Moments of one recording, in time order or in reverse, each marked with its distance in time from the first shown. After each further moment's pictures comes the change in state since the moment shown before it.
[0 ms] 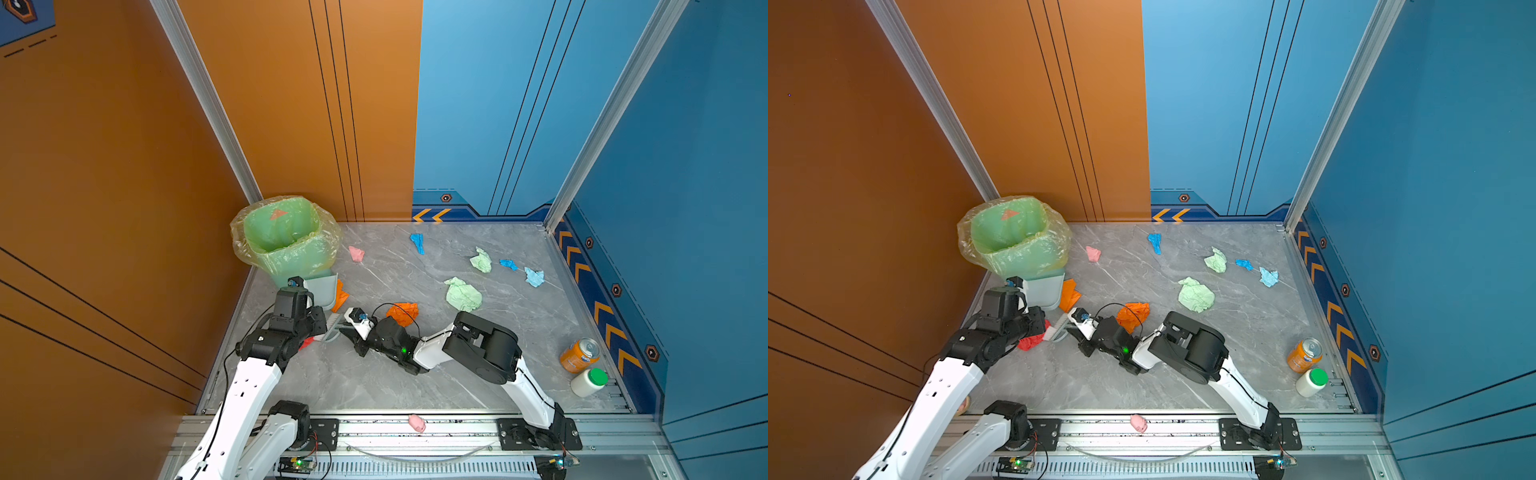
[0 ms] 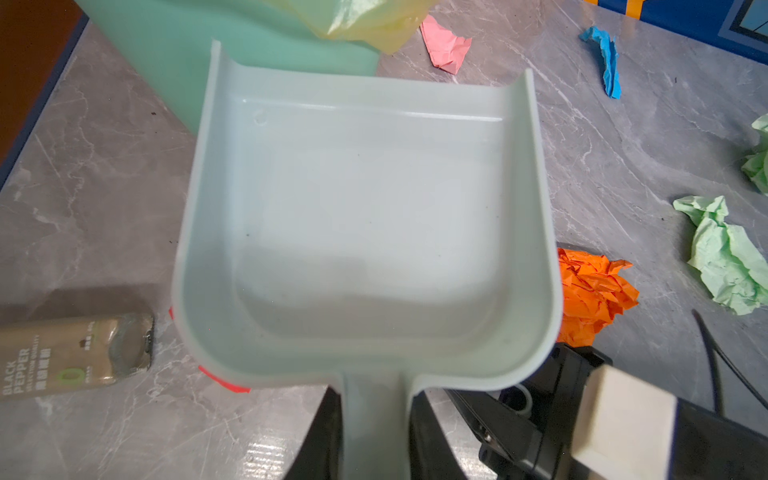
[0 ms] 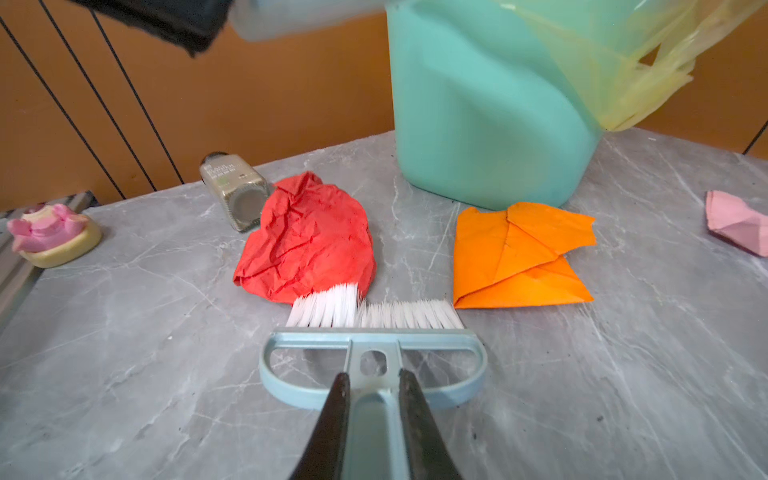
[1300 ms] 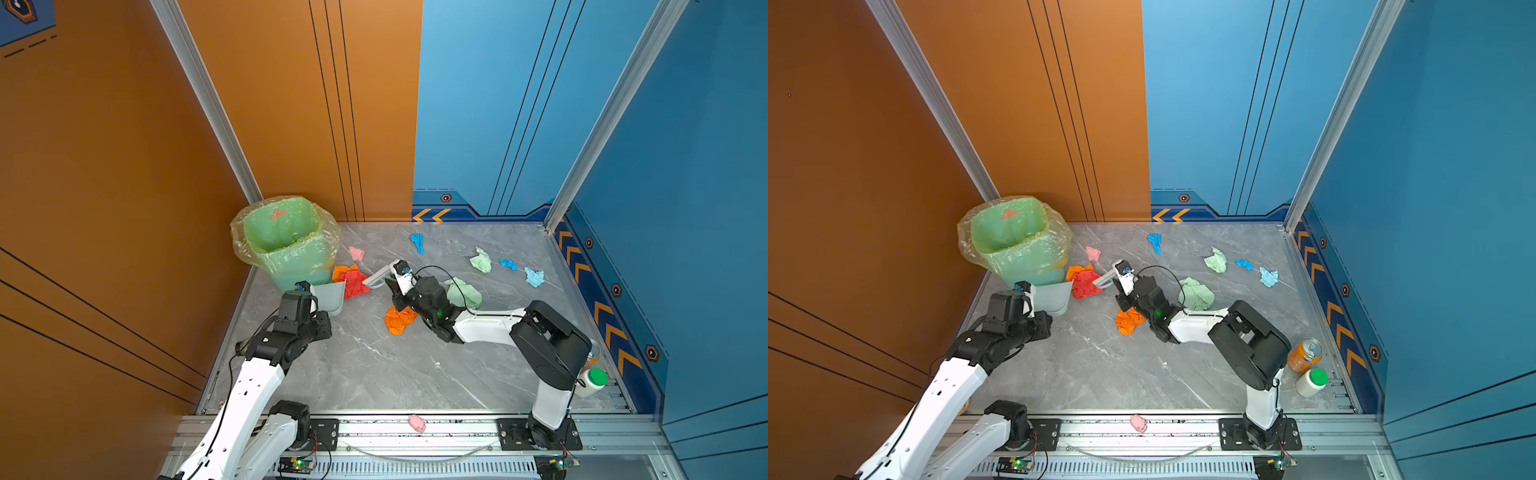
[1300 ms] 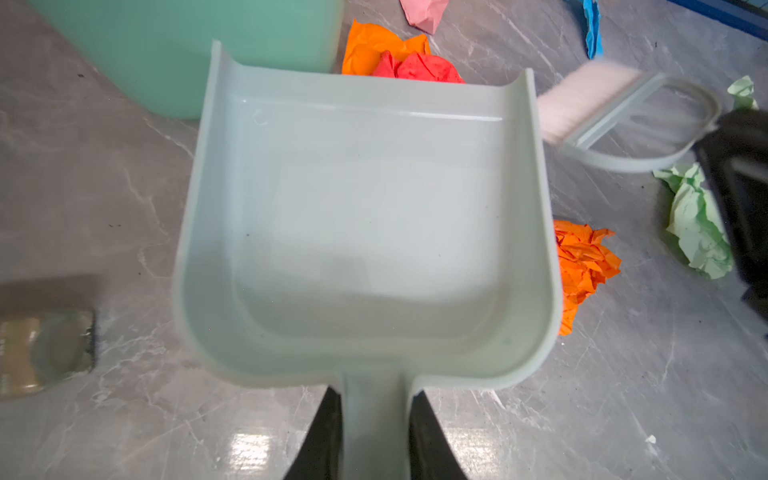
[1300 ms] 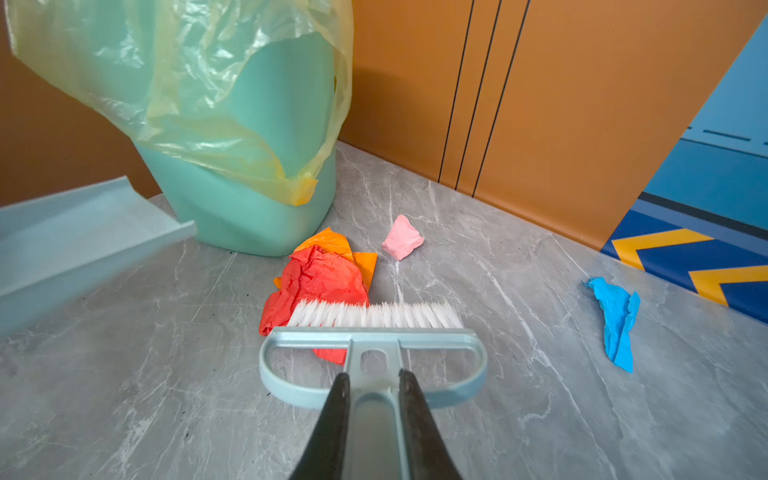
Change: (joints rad) left arm -0.050 0.003 -0.071 0.040 0.071 -0.020; right arm -0.286 -0.414 -0.111 -0.336 0.111 -0.014
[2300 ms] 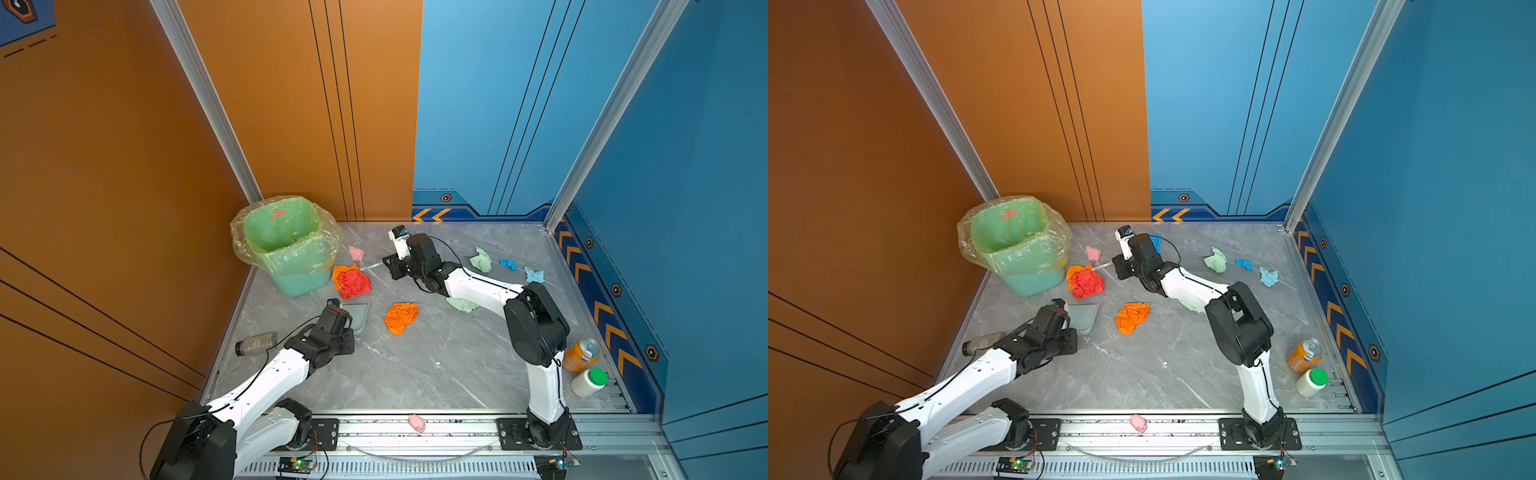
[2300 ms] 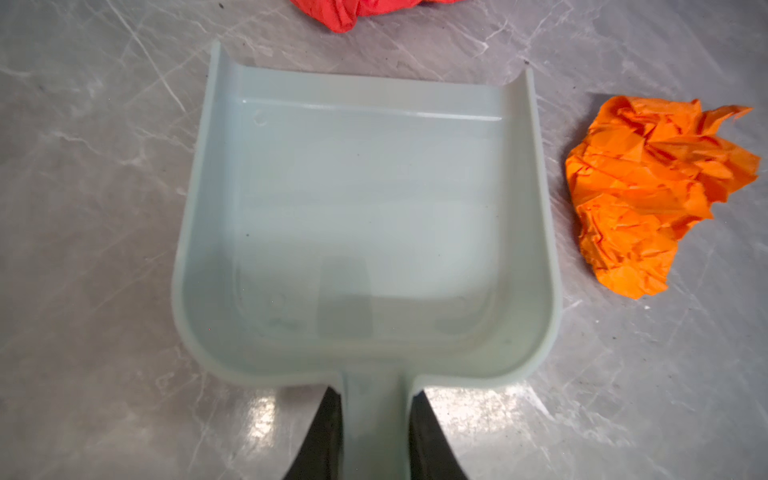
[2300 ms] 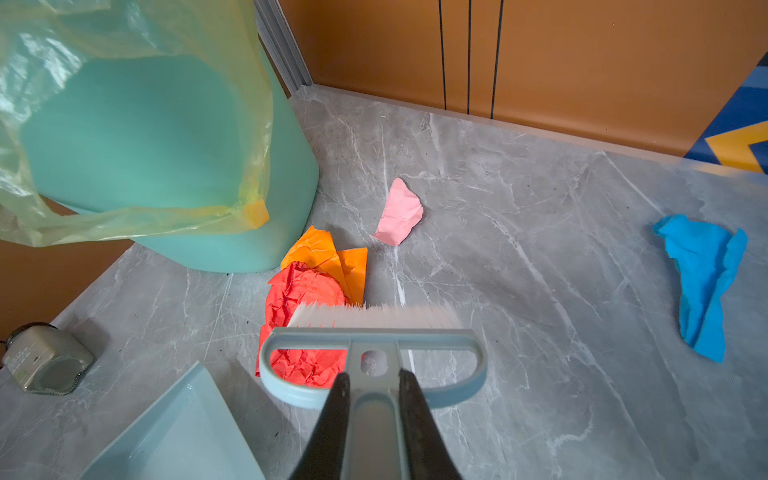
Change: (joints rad) left arm -0.259 0.231 -0.205 0.296 -0.133 -0.117; right arm -0.123 0.187 0.503 -0.563 -0.209 0.214
